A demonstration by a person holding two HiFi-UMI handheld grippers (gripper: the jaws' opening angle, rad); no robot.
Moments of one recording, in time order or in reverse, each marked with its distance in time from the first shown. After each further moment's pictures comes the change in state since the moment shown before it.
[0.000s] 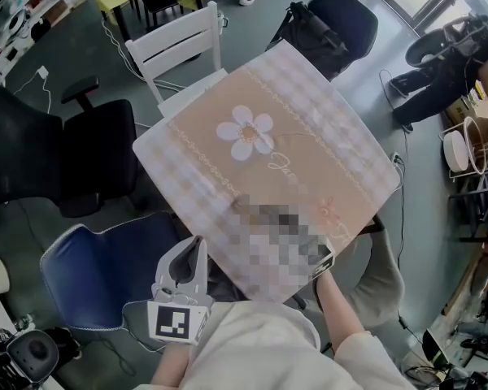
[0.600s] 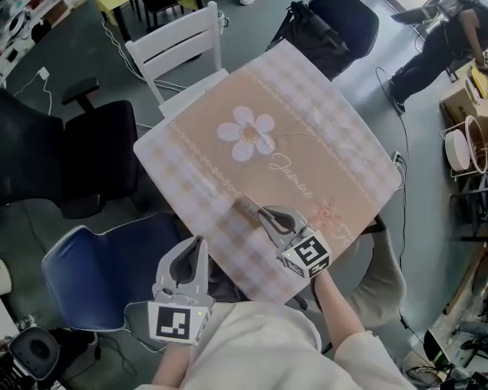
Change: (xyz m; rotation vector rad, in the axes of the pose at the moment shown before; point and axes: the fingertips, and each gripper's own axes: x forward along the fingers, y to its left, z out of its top) left arm 0.003 0.001 0.003 0.002 0.002 0.000; right arm 0.008 -0.002 -0.019 0.019 0.023 0.001
